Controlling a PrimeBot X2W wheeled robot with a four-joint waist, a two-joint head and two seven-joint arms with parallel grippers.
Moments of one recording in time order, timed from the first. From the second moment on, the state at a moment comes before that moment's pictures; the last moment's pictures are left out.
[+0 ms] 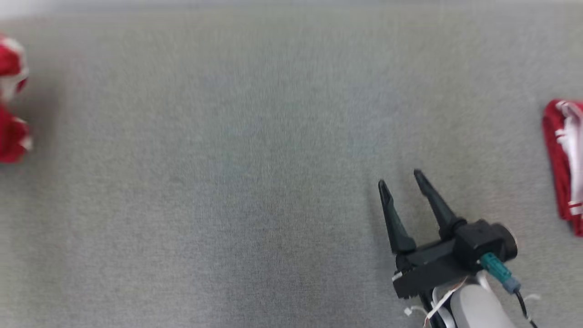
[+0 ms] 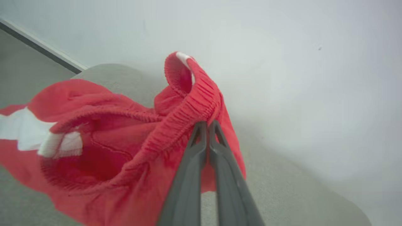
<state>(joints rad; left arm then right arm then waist) -0.82 0.38 0.33 0.43 -0.74 -0.03 0.49 -0.27 -0.08 0.21 0.23 0.12 0.13 -0.25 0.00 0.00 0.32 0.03</state>
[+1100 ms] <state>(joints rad) -0.68 0.05 -0.18 0.12 -0.86 -0.02 0.43 -0.20 -0.05 0.21 0.27 0.17 0.13 -0.26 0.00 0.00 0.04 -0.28</state>
